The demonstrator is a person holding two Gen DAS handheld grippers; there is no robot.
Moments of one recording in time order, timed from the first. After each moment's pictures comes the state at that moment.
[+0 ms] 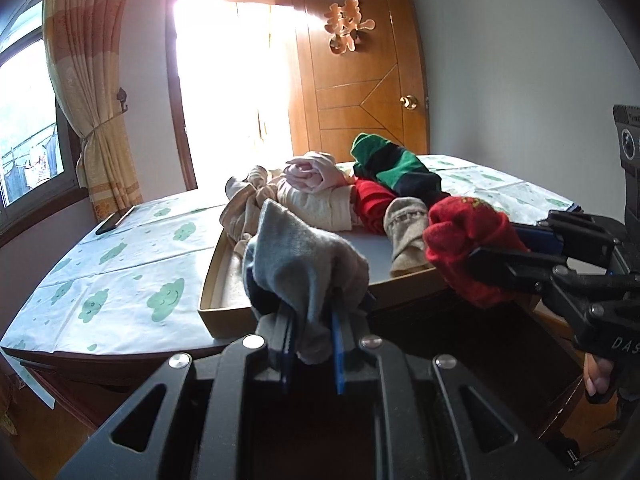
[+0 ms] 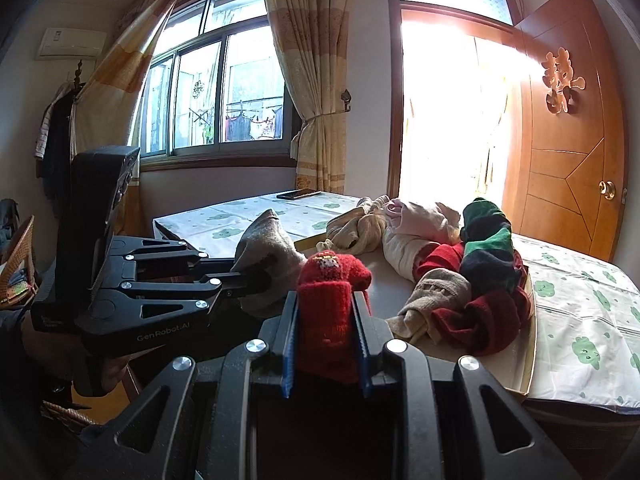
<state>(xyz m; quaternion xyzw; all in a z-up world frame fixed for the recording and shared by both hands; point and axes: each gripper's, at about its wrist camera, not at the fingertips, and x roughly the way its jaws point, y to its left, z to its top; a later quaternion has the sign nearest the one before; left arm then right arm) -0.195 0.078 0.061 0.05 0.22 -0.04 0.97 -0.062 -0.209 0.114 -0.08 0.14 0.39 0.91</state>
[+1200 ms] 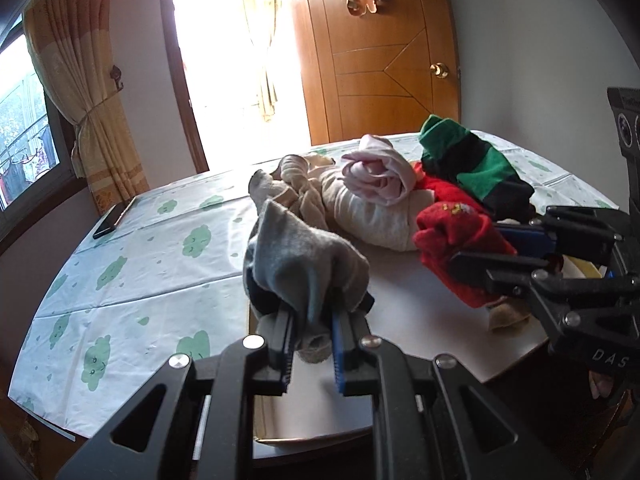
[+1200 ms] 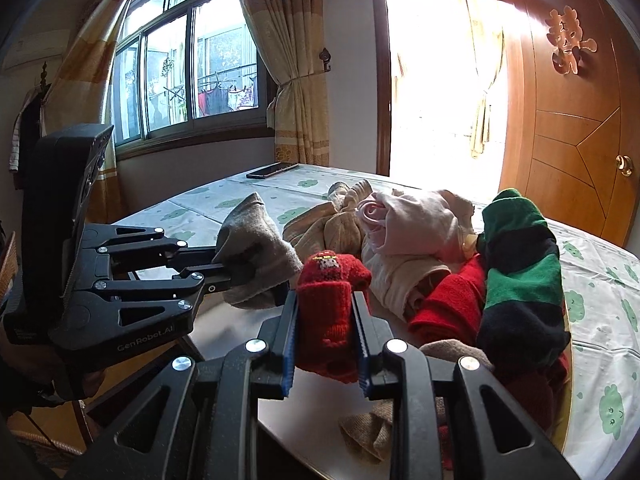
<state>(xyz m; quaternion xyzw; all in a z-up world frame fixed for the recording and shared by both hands) -0.083 0.114 0.071 0.07 0.29 -0.02 0.95 0.051 -0.149 0.122 -0.08 0.23 0.37 0.90</state>
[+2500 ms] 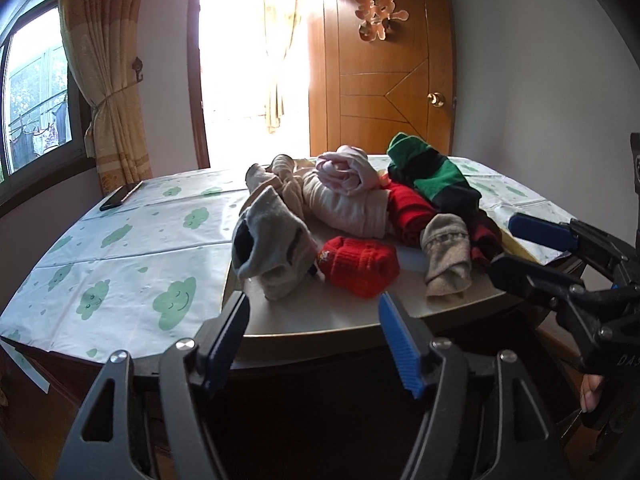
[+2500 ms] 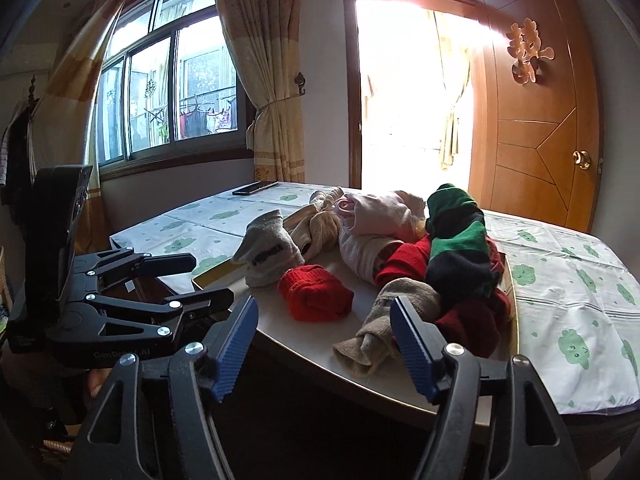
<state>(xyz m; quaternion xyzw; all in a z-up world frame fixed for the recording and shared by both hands) -0.163 0.096 0.070 0.01 0.25 -0.02 0.97 -0.026 -0.203 0.130 -0.05 0.18 0.32 0.93</state>
